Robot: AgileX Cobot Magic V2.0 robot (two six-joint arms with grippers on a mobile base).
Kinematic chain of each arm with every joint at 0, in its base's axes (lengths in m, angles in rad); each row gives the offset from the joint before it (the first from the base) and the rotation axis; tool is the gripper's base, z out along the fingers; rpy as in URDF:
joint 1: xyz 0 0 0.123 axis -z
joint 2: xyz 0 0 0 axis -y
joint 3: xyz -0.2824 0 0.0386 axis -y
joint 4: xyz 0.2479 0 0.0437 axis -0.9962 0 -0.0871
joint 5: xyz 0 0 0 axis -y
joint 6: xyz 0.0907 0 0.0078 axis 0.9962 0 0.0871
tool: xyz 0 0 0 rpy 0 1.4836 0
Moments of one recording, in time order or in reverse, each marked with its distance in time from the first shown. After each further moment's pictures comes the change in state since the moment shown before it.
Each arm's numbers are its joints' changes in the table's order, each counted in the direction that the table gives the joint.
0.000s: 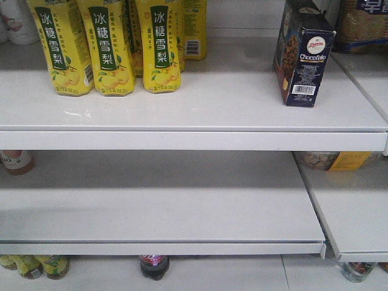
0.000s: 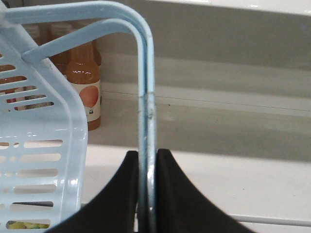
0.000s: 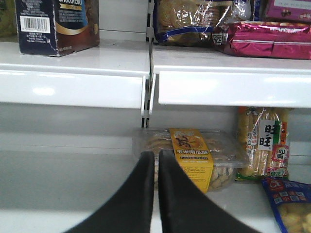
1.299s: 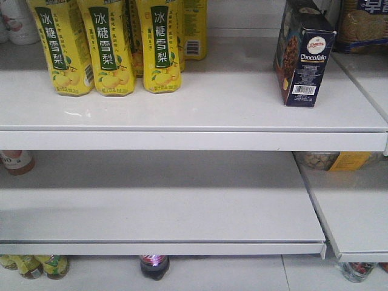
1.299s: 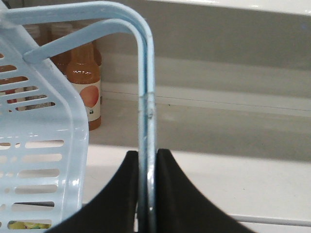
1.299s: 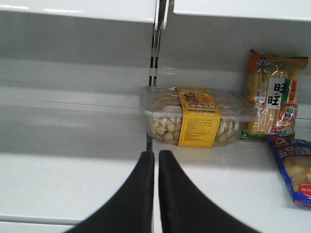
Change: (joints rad) left arm 0.000 0.000 0.000 0.000 -0.001 0.000; right arm 0.000 0.312 -0.132 0.034 -0.265 0.014
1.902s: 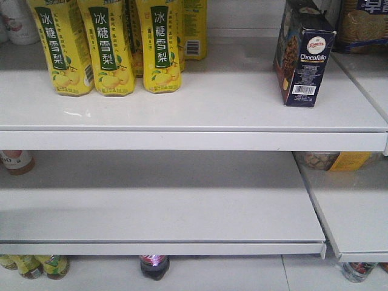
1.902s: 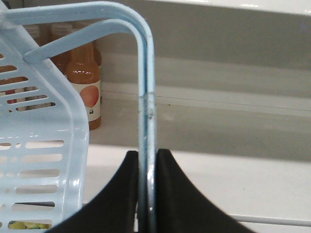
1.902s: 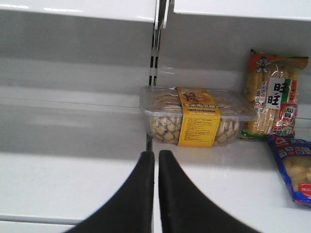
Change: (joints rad) left arm 0.000 0.000 0.000 0.000 0.000 0.000; right arm 0.000 0.000 0.000 0.000 -0.002 -0.002
